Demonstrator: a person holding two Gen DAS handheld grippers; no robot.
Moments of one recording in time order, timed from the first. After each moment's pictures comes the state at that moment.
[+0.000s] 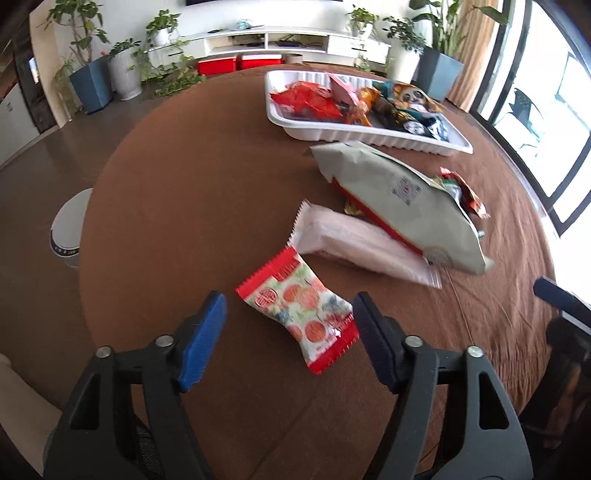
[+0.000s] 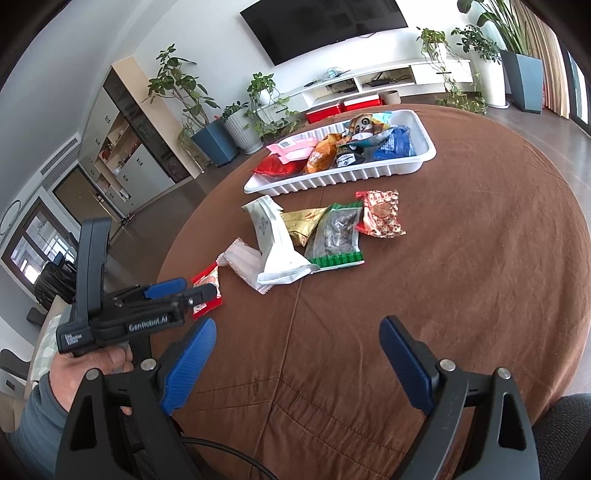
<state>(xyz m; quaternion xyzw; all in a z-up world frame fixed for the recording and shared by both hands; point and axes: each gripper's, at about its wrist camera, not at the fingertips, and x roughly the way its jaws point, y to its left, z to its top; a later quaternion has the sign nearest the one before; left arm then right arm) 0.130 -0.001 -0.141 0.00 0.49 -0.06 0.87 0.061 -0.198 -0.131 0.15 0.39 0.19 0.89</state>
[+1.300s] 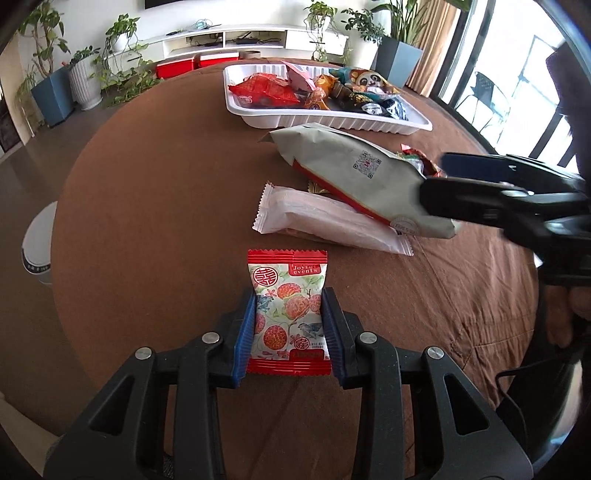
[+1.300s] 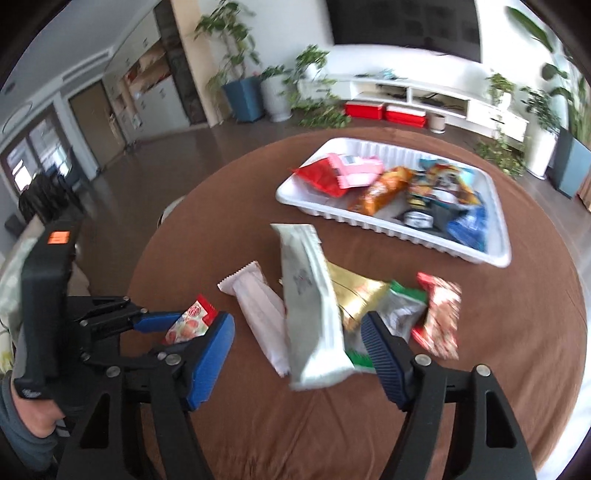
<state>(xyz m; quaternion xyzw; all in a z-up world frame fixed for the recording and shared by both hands) 0.119 0.004 -0.148 0.01 0.49 -0.16 0.86 0.146 -0.115 -0.107 -0.03 0.42 0.23 0.88</state>
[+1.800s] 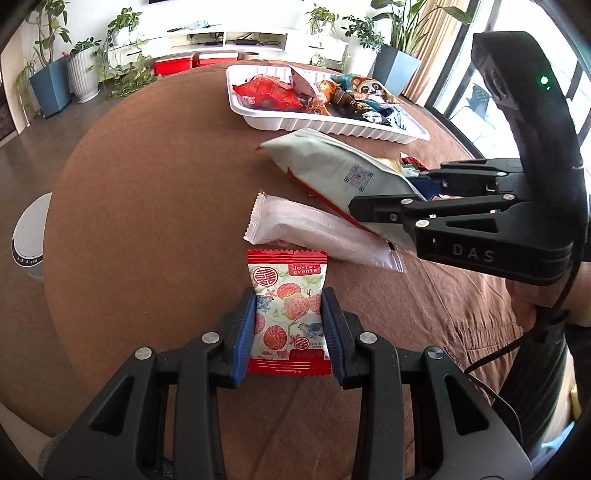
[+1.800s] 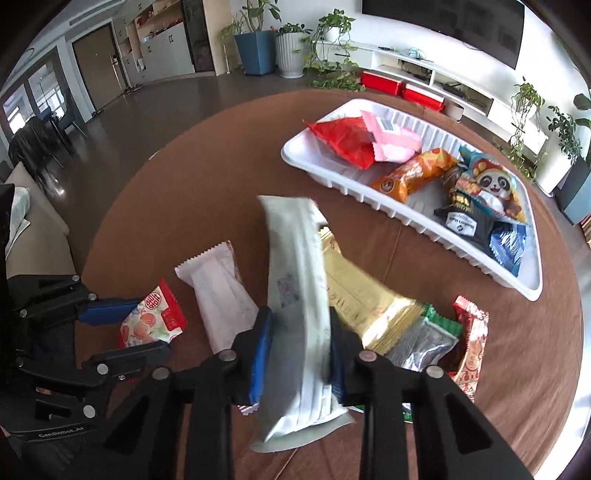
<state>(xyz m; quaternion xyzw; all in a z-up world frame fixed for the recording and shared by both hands) 0.118 0.011 -0.149 -0.02 0.49 -0.17 0.86 0.181 -0.083 -0.140 -0.12 0.47 0.22 0.85</state>
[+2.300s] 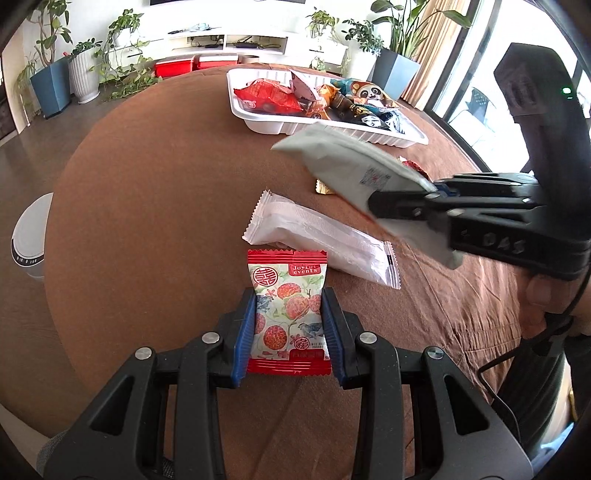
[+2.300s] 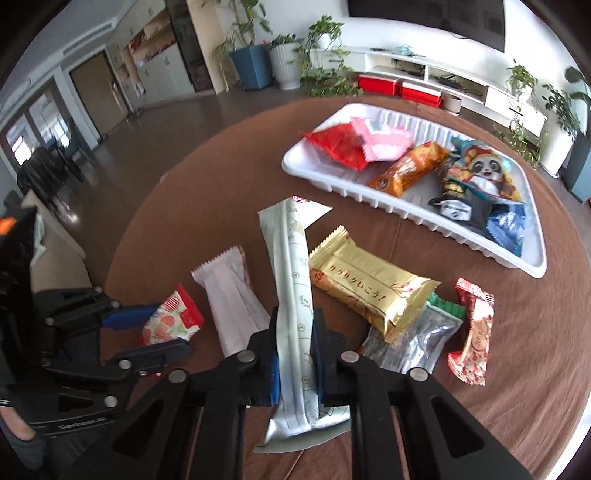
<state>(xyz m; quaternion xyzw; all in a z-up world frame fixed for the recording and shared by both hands) 0.116 0.012 -0.147 -0.02 0.48 -0.17 0.86 0.165 -0.102 -0.128 -0.05 0.46 0.23 0.86</state>
